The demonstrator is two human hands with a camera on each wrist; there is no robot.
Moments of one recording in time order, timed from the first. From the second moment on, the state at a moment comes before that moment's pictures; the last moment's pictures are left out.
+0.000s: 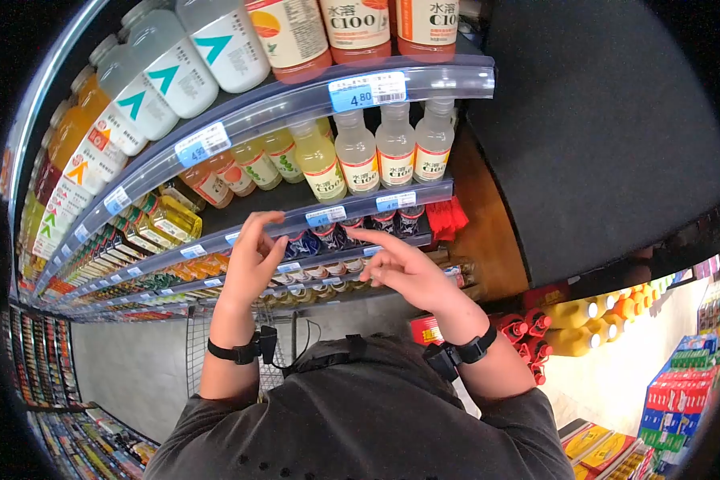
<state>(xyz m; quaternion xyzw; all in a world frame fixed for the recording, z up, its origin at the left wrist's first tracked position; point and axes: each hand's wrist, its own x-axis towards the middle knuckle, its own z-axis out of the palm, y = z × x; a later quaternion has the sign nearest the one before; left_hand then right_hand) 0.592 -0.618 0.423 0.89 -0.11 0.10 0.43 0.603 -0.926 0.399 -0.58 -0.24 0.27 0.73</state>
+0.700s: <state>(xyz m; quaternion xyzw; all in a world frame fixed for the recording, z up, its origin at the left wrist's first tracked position) 0.725 -0.622 0.441 0.83 -0.15 0.11 0.53 0.685 -0.851 0.437 -0.67 -0.27 0.11 0.69</state>
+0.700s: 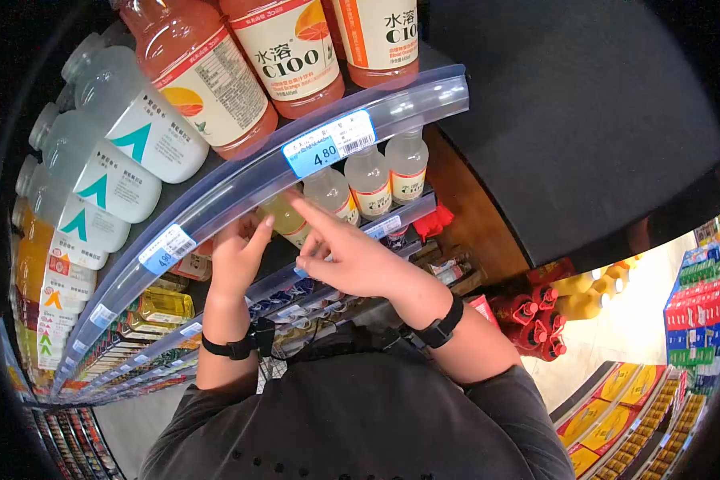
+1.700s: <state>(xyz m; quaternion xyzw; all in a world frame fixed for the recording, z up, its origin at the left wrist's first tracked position) 0.515 -0.616 0.440 0.89 -0.18 0.24 0.34 0.583 -0.835 0.371 -0.59 -0.42 0.28 0.63</state>
